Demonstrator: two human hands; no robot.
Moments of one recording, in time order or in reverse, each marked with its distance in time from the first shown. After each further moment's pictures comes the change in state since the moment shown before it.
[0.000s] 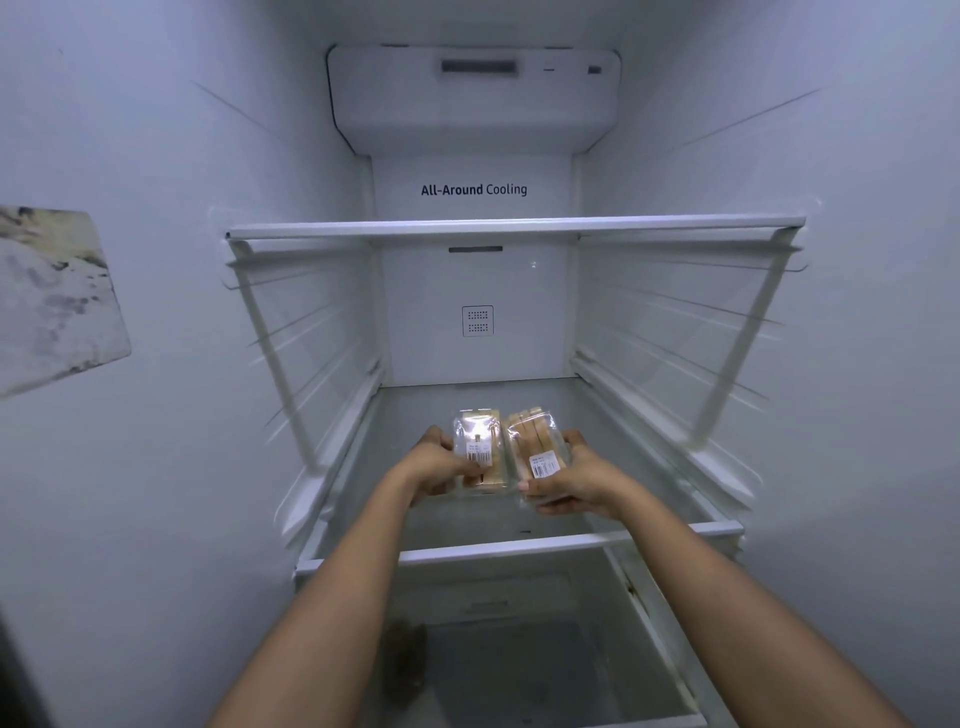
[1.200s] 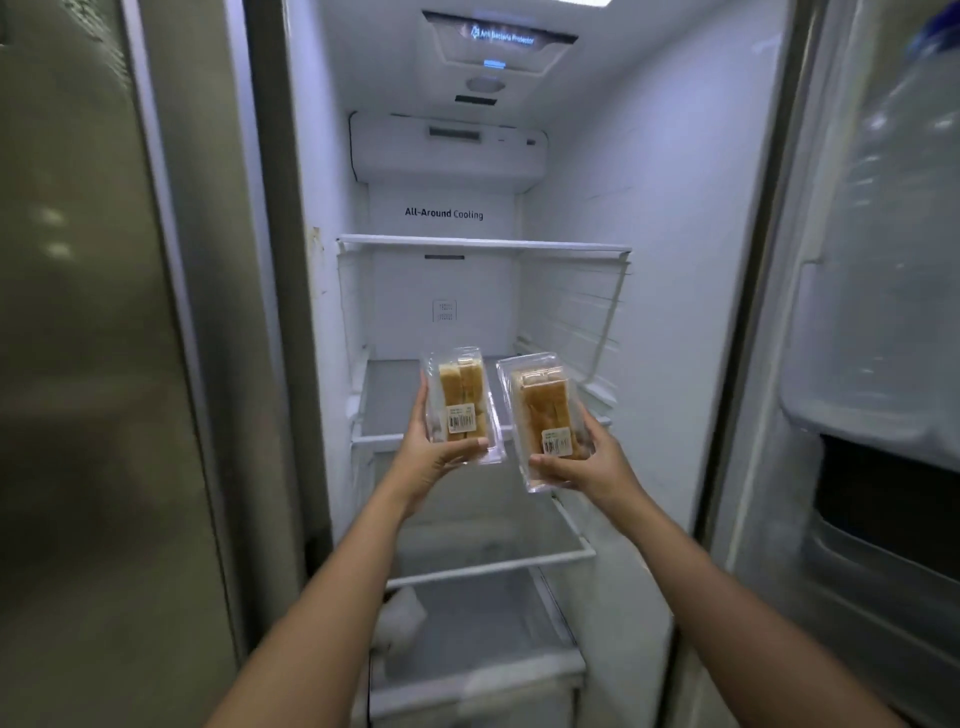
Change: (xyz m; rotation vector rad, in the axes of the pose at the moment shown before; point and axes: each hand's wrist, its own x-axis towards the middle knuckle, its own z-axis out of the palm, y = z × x) left_hand -0.279 -0.035 -0.001 -0.616 -0.225 0.444; right_hand -0.304 0.020 0.074 0.112 0.269 -0.429
